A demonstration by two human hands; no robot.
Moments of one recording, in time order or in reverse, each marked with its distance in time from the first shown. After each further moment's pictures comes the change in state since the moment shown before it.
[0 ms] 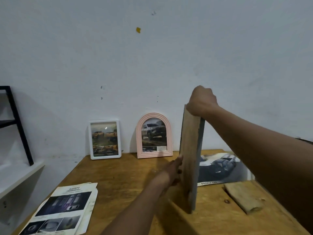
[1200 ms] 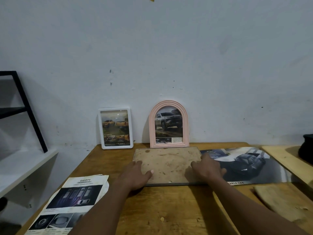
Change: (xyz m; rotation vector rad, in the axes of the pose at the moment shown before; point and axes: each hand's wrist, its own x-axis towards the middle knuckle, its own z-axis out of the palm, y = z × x) left_hand 0.039 -0.094 -0.159 0.887 0.291 -0.117; right_hand -0.076 0.117 0.244 0.020 -0.448 0.317
